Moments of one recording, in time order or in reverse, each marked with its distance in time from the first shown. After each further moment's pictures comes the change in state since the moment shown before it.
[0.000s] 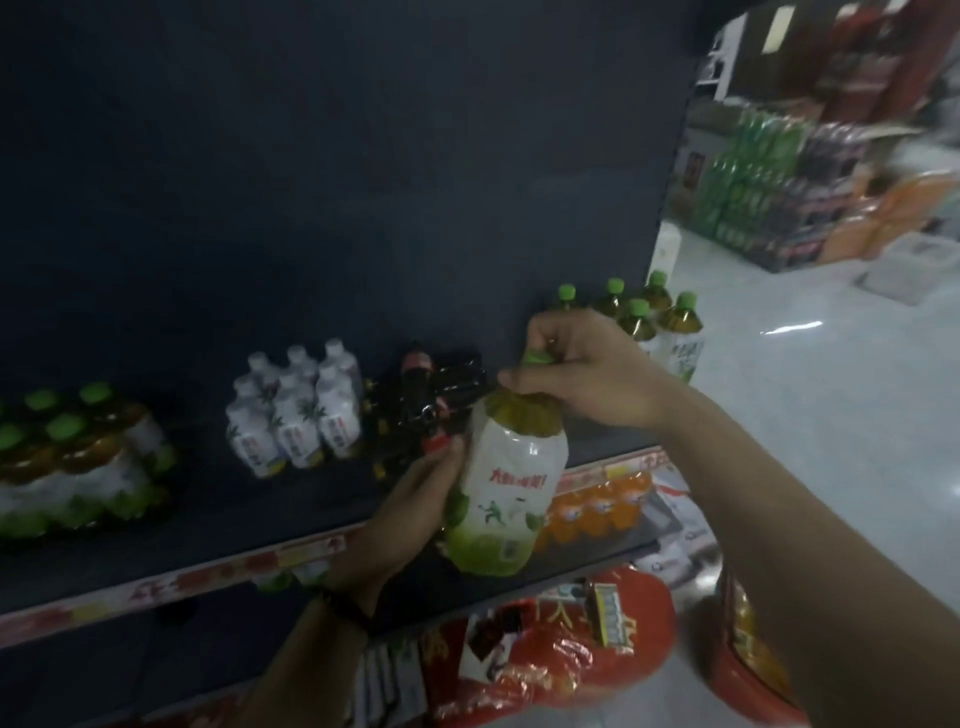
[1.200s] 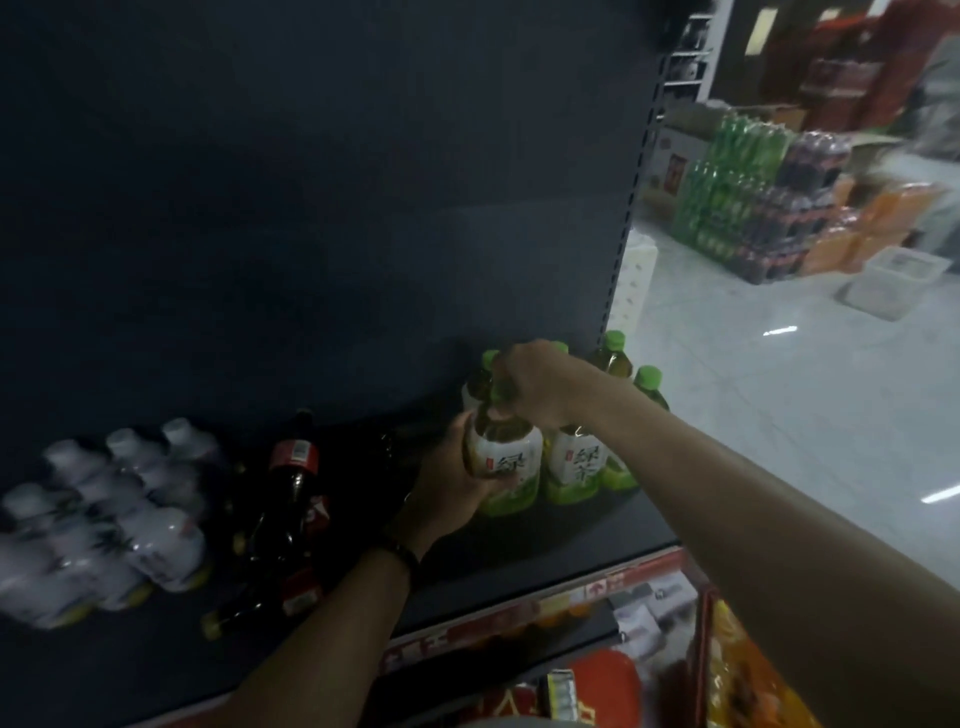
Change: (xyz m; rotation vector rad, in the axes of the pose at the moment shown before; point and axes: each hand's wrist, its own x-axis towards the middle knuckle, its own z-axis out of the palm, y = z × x) left_hand 0.313 -0.018 0.099 0.353 0.166 0.169; right_hand 0.184 0.176 -0.115 -0.796 -0.246 0.148
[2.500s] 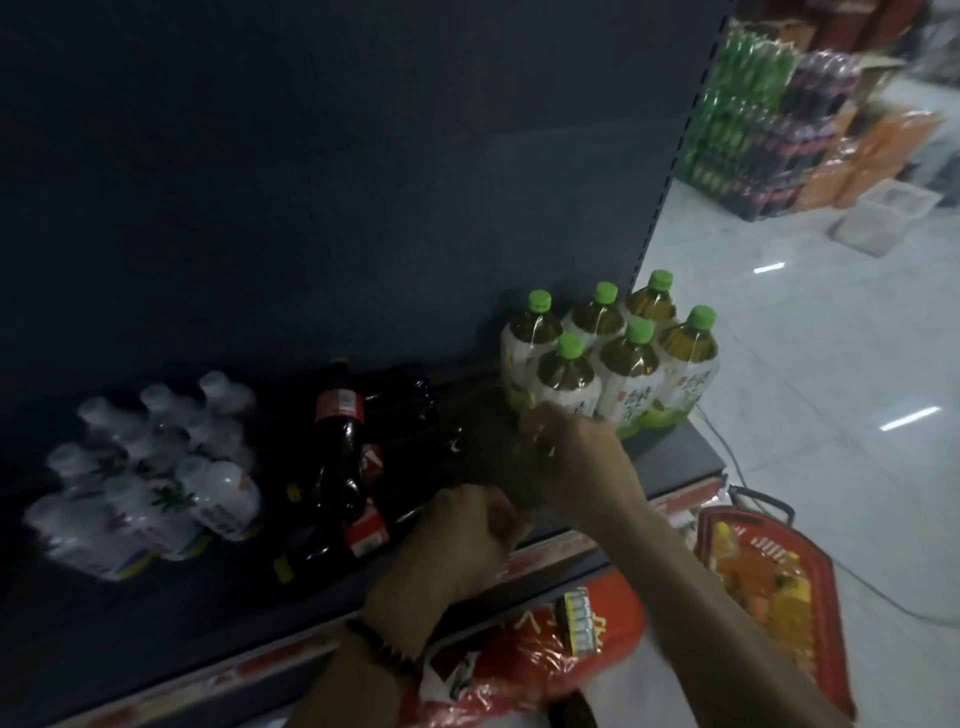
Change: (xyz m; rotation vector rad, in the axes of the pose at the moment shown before) left_hand -0.108 -0.020 -0.065 0.451 -0.298 -0.148; right_hand -0.071 -0.083 0.124 0.369 0.299 0.298
